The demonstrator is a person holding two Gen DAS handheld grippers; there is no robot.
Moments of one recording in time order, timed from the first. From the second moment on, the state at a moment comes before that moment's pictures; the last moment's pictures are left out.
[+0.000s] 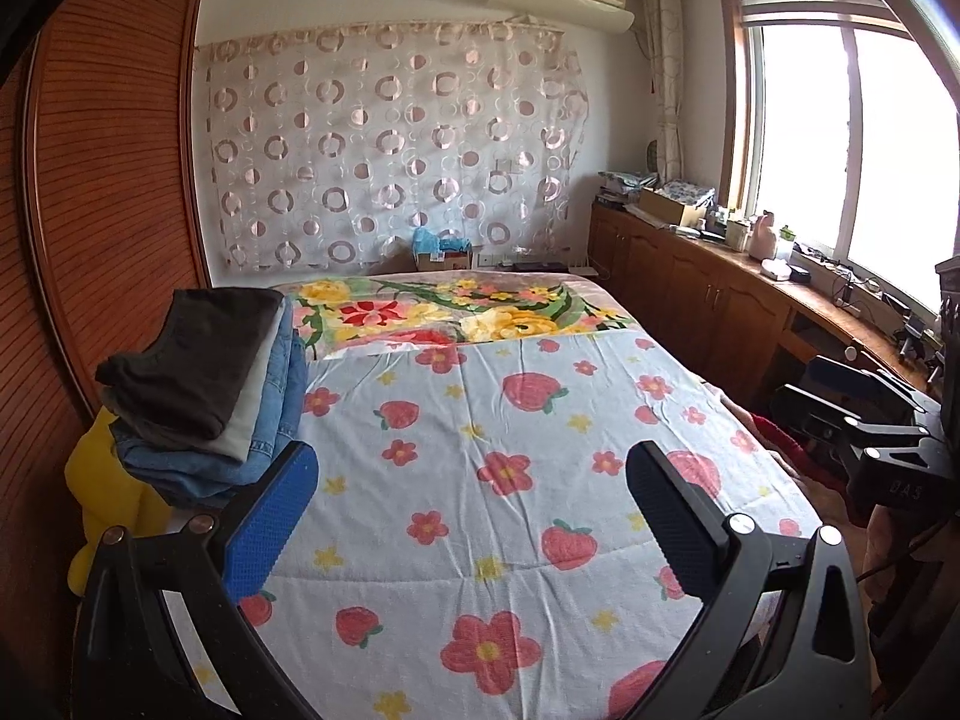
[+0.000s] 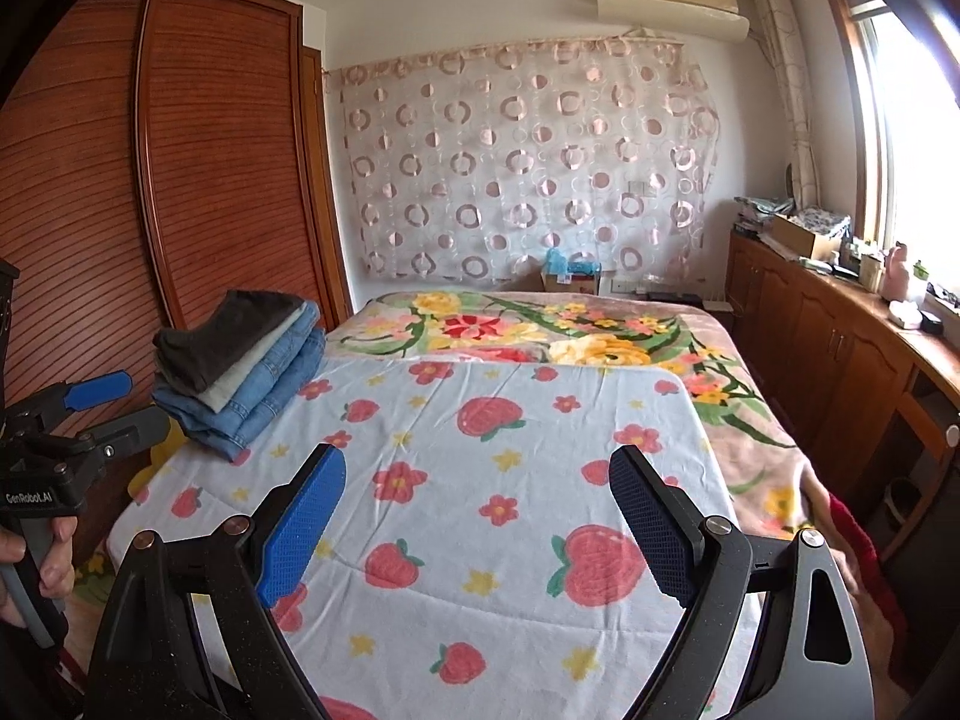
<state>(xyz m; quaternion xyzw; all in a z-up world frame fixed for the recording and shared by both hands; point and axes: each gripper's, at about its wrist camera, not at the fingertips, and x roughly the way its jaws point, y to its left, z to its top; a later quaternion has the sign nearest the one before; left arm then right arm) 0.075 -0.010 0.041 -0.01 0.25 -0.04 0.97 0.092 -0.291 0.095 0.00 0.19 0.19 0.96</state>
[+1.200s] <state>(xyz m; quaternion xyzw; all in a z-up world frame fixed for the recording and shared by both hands) 0.033 0.005 0.093 0.00 0.19 -0.01 0.98 0.064 -0.301 0.096 0.00 0.12 0.17 0.98</state>
